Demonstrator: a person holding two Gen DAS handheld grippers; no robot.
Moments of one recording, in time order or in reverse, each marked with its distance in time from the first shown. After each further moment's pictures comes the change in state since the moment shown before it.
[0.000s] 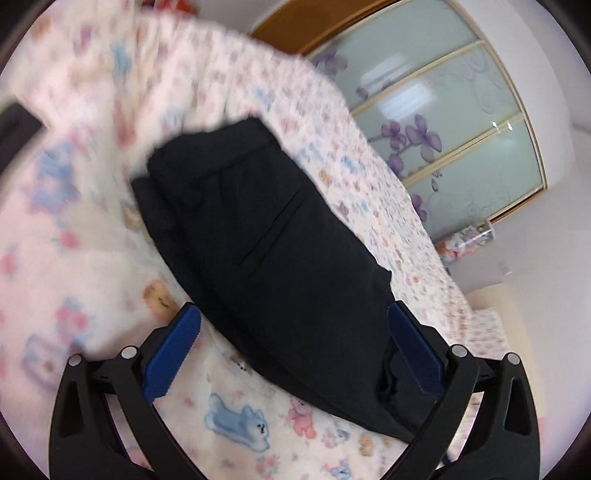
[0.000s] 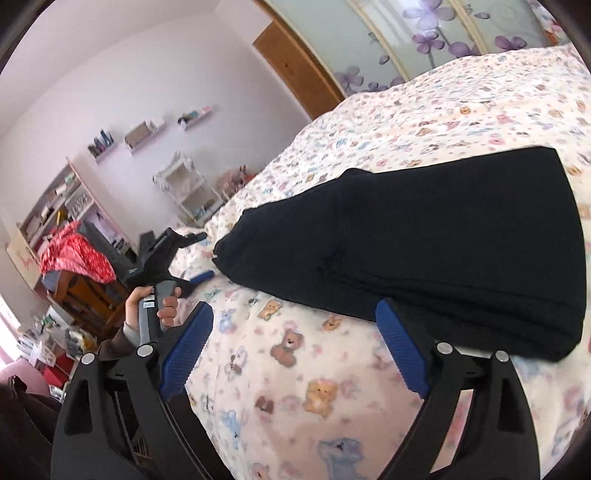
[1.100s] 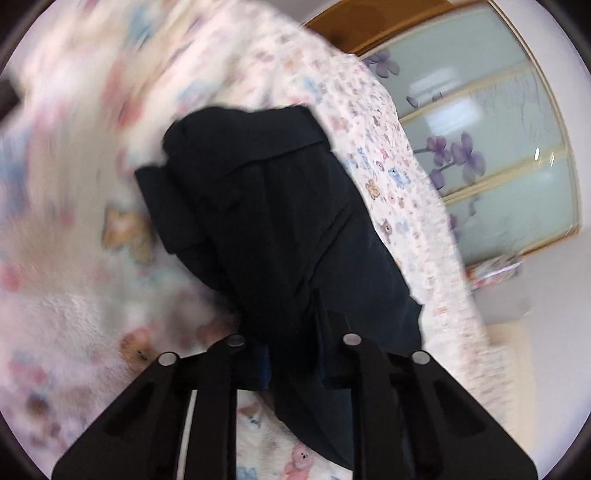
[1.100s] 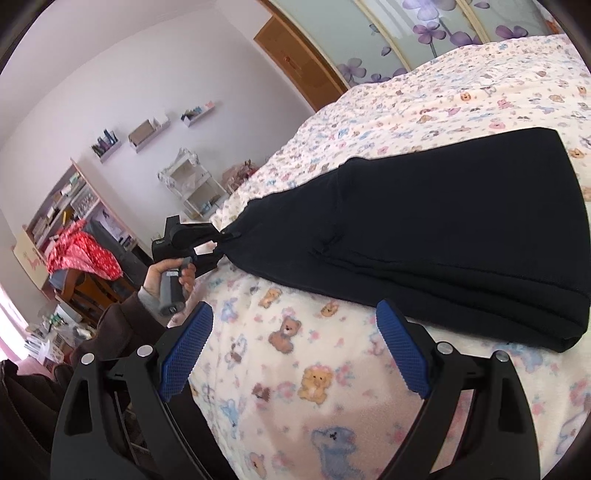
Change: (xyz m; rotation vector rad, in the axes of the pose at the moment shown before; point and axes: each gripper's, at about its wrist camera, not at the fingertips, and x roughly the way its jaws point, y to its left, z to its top) left arm 0.033 -0.022 0.008 -0.054 -0.050 0.203; right arm -0.004 -0.003 -0.003 0.016 0.021 0.031
